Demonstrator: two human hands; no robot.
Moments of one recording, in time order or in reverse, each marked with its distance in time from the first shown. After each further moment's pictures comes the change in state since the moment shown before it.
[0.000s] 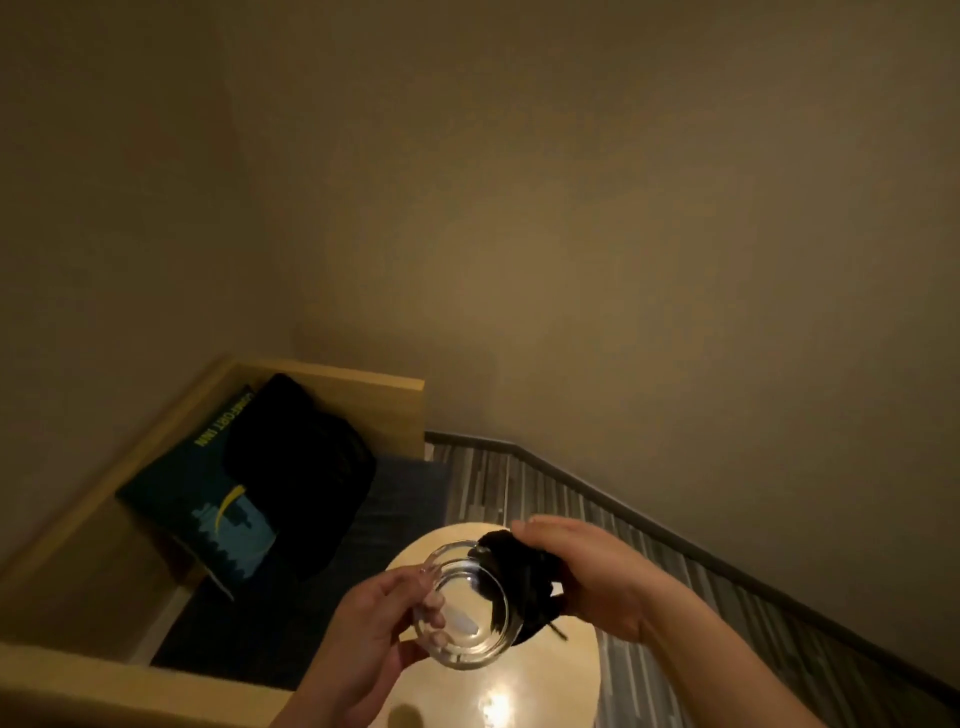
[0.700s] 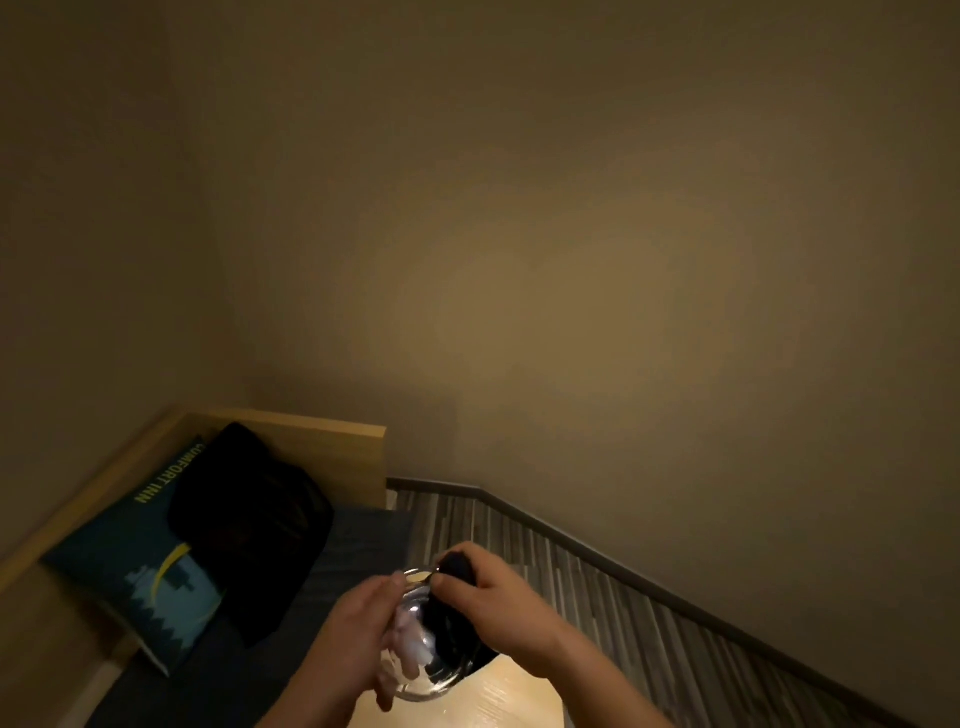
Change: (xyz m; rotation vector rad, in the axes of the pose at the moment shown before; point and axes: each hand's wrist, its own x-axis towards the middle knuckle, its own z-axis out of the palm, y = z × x) left_hand 0.015 0.039 0.052 0.409 0.124 0.163; right_hand 0.016 -0.011 0.020 -0.292 0.138 -0.212
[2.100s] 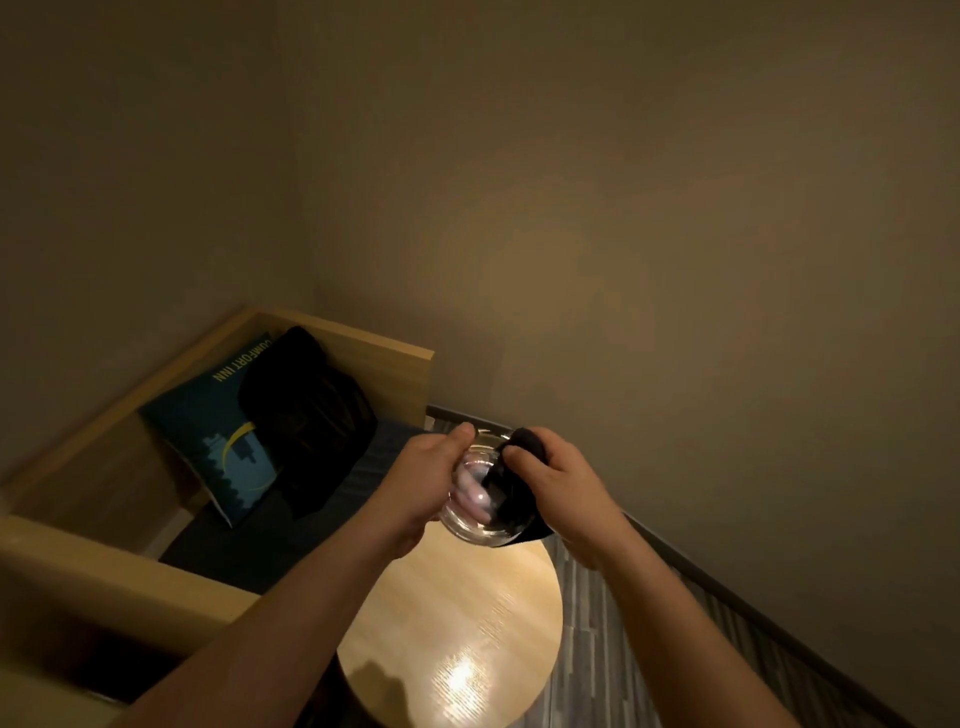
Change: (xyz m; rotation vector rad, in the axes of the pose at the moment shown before) left_hand -0.025 0.028 0.017 -0.101 -0.090 0.052; right_hand -0.035 -0.007 -0.011 0.048 0.182 -0.205
